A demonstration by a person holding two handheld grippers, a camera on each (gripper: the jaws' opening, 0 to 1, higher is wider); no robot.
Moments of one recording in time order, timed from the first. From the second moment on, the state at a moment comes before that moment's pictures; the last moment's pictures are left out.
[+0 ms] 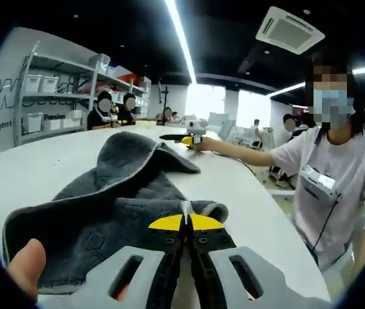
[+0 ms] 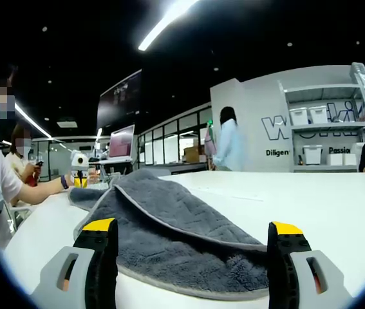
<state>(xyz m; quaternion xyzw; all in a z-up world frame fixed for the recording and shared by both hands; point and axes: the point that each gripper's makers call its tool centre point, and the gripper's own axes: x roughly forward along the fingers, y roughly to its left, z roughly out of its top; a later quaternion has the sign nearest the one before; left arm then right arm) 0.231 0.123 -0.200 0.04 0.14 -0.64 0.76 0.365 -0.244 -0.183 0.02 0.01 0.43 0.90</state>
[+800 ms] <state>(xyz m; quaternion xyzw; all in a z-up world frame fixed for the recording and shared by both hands) 0.226 0.122 -0.230 0.08 0.20 -0.63 0.75 0.364 -0.247 -0.185 0.02 0.02 0.43 0.90</state>
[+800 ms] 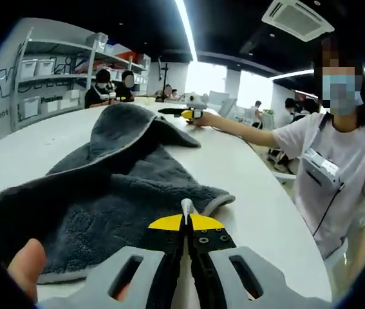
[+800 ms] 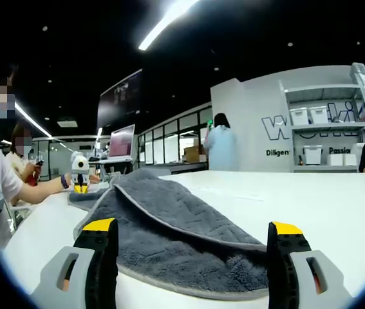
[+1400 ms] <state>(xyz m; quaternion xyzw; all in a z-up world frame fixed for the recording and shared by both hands) 0.233 0.128 -0.211 0.08 0.15 -0.63 0.76 0.367 -0.248 -0.185 0.02 0.02 0.43 0.90</state>
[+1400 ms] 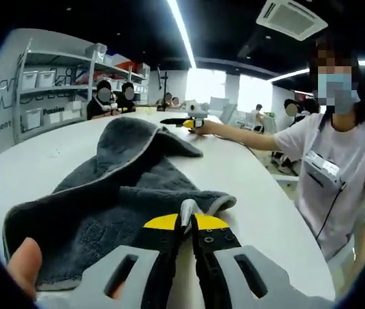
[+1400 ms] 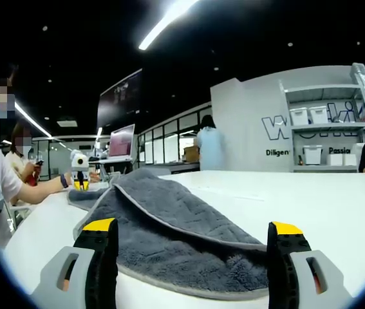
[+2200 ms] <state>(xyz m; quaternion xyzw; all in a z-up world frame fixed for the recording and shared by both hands) 0.260 0.140 -0.166 0.03 0.05 -0.58 0.81 0.365 -0.245 -0.183 0.02 0.02 0.43 0.90</state>
